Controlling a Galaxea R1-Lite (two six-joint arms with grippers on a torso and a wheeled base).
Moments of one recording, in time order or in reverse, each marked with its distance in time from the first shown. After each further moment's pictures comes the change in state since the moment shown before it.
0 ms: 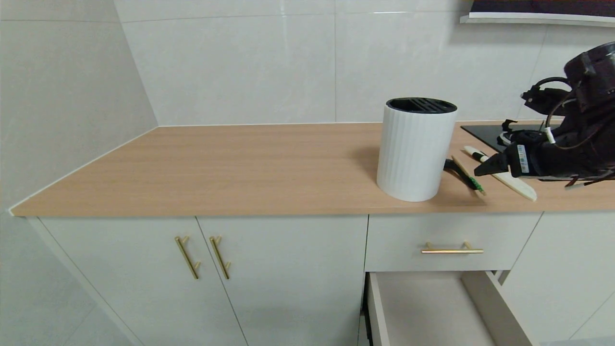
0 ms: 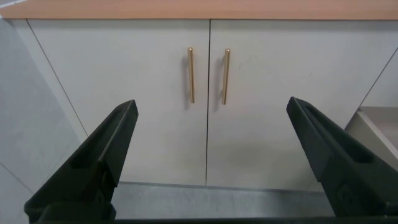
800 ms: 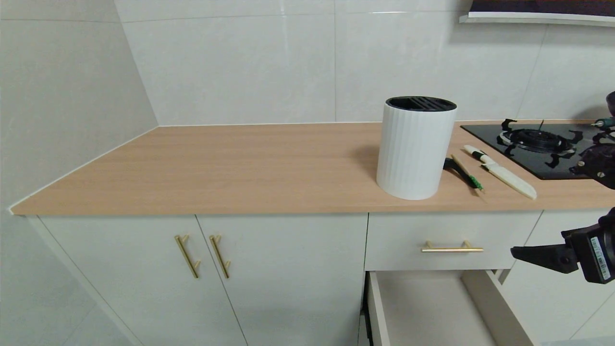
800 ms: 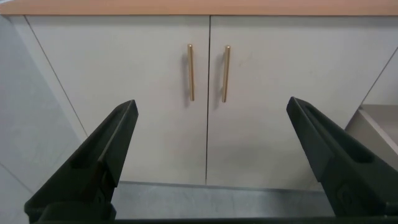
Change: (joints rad) left arm 0.000 0.000 0.000 -0.001 0.000 0.000; right arm 0.128 -0.435 0.560 -0.142 0.049 -0.159
